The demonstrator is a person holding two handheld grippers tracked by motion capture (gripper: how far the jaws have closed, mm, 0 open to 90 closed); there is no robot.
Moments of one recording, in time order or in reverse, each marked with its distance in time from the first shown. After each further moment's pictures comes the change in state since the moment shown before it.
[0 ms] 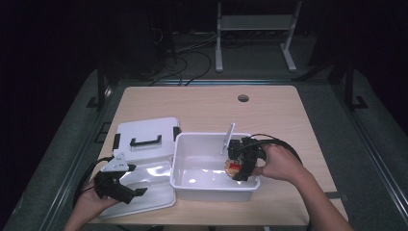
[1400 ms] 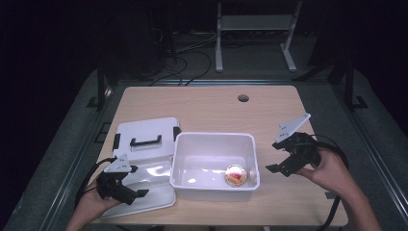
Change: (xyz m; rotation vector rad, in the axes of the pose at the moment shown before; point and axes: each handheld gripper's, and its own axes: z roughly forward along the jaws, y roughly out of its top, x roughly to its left) left arm -0.003 0.001 0.006 0.024 -0.009 0.009; right arm 0.008 -0.117 -0.067 -0.324 -0.132 0.243
